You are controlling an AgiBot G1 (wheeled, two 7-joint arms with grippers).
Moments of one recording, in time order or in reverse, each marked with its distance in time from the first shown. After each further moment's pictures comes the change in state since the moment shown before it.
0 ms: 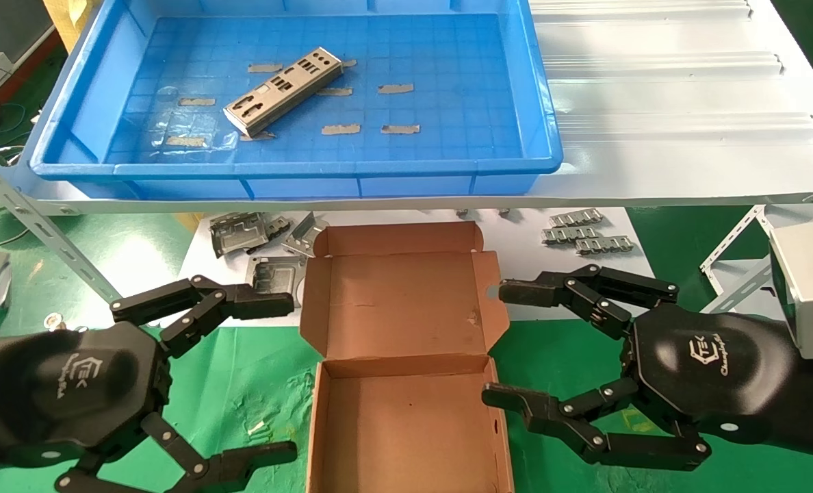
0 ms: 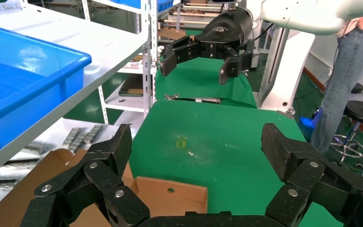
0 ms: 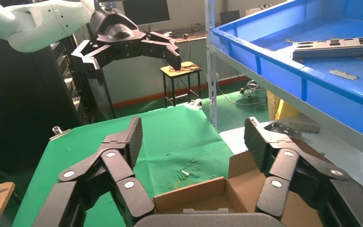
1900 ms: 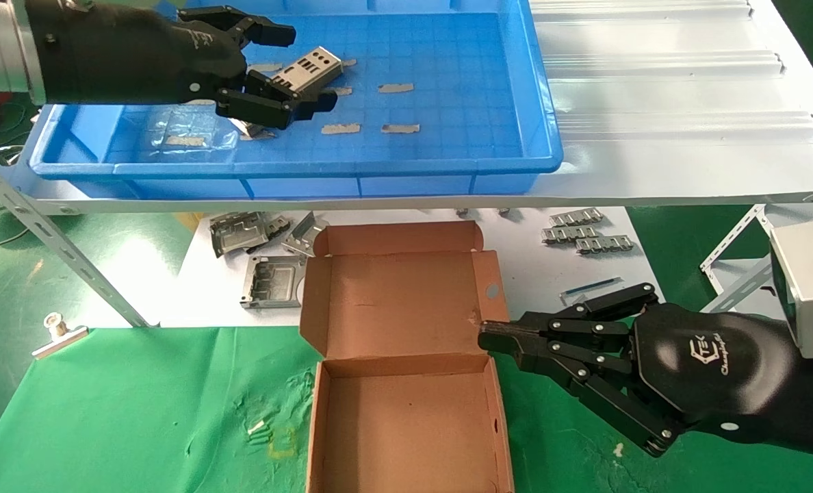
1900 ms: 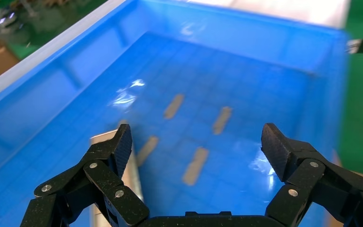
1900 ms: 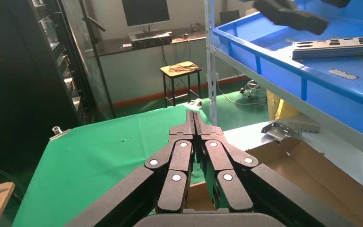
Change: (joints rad) left arm -0.864 0.446 0.273 0.828 0.639 -0.190 0.074; right arm 0.000 0.000 0.000 0.000 0.000 0.000 0.000
